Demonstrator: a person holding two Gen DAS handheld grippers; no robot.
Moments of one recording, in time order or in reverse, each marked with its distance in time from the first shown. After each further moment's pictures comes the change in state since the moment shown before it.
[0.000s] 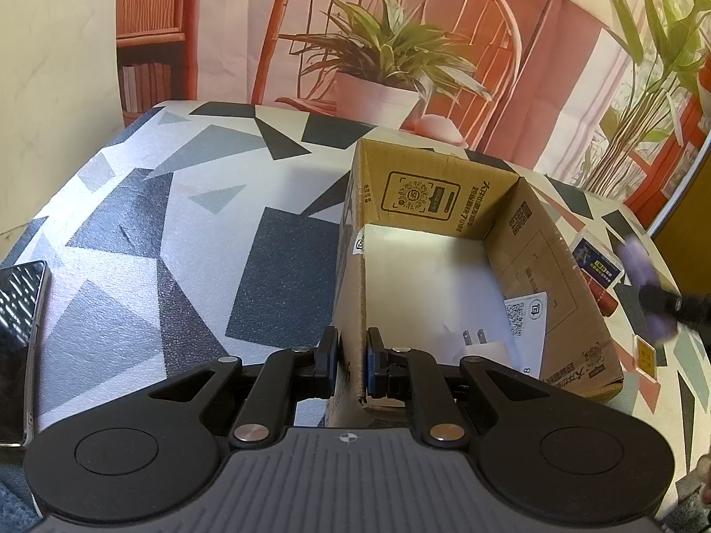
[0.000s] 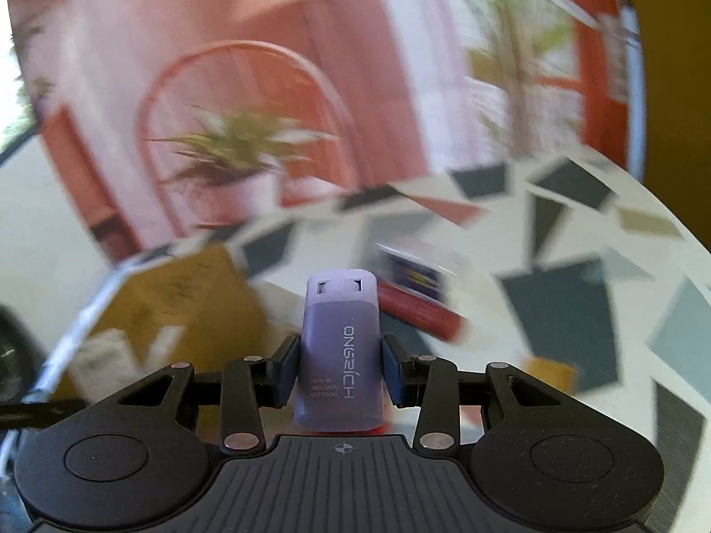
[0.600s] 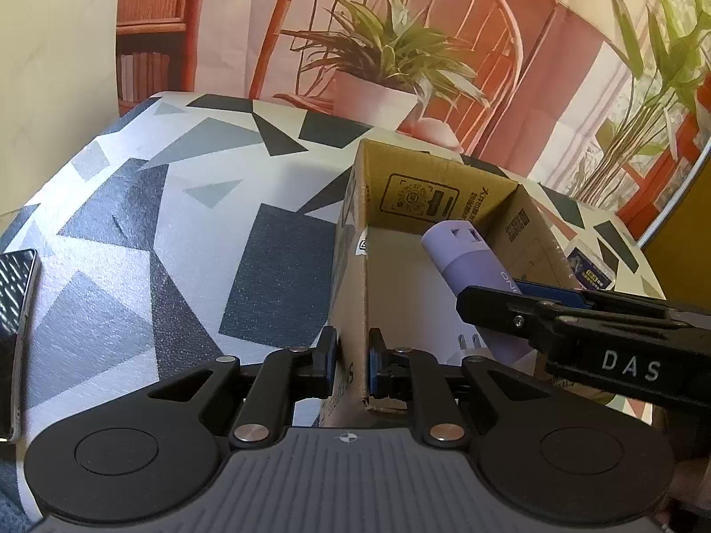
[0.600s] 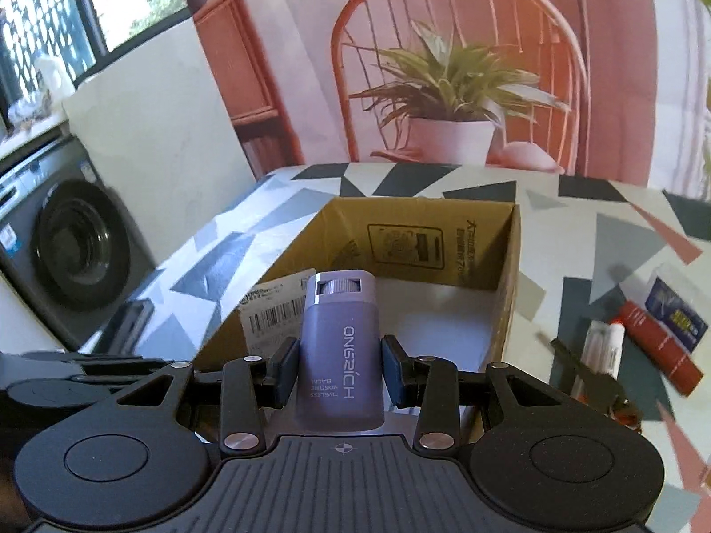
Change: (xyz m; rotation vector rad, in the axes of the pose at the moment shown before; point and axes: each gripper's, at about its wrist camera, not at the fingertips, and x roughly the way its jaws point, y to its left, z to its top) left arm 0.004 0.007 -0.001 -0.042 -0.004 -0.040; right arm 0.068 0.138 -0.002 -0.269 0.195 0.261
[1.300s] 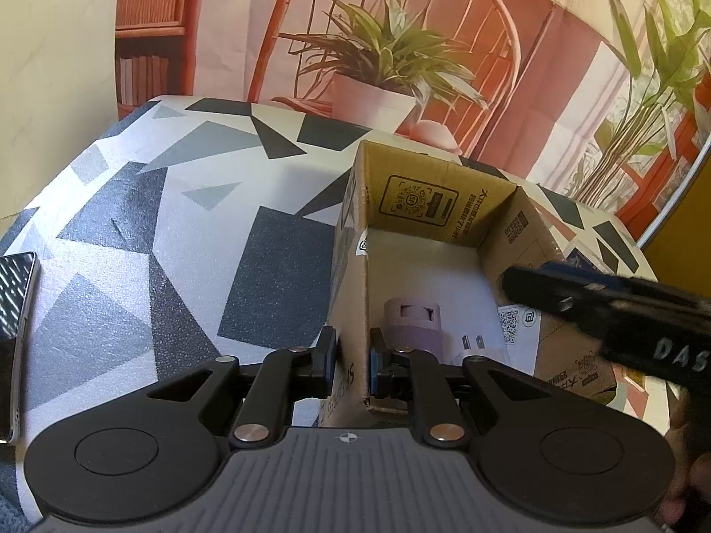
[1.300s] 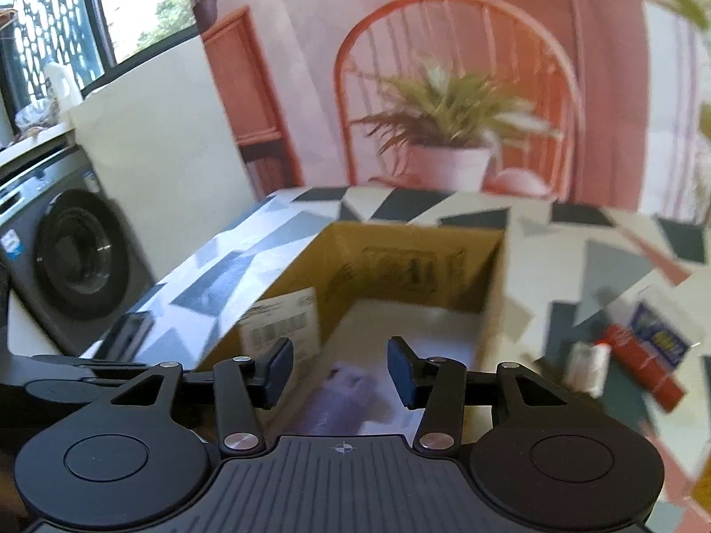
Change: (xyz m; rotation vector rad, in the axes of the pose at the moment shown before) left arm 0.000 -0.001 -0.001 0.012 -0.009 0.004; right arm -0.025 -0.002 -0.002 -0.026 -0.080 -0.021
